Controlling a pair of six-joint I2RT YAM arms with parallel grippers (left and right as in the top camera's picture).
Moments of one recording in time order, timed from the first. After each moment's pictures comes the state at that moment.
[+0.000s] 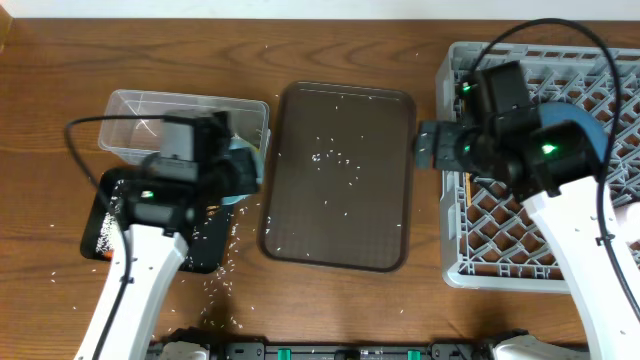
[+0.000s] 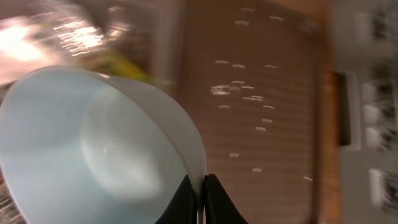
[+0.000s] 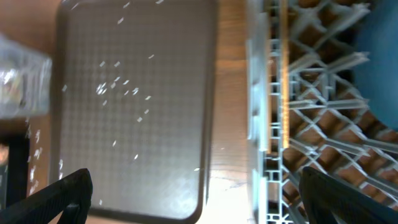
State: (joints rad) left arm -0.20 1.21 1.05 -0.74 0.26 -0.33; right arm 0.31 1.42 1.51 -1.17 0.03 0.43
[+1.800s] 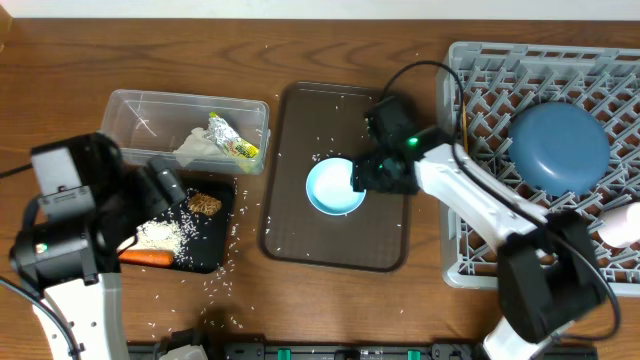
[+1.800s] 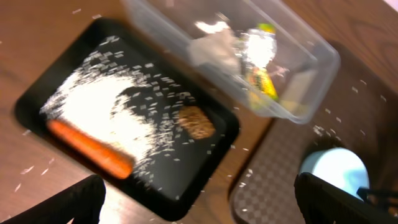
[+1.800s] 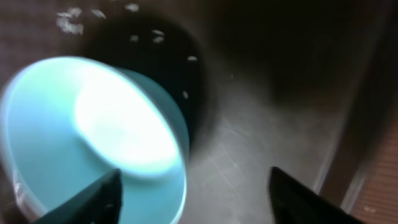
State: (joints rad) left arm 0.30 1.06 1.23 -1.18 0.11 -0.31; right arm 0.51 1.85 1.25 -0.71 -0.12 0.54
